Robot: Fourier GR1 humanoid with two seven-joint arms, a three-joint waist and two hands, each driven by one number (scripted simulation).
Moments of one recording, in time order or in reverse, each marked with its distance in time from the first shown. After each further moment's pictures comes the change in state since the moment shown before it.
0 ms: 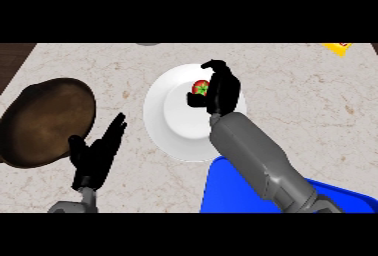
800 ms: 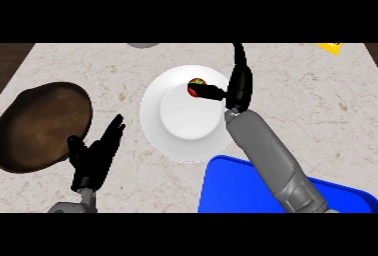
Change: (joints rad) left arm 0.008 -0.007 0.016 0.011 -0.001 0.003 -0.001; right arm 0.094 0.000 -0.291 -0.075 -0.518 0.031 -0.724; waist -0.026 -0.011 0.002
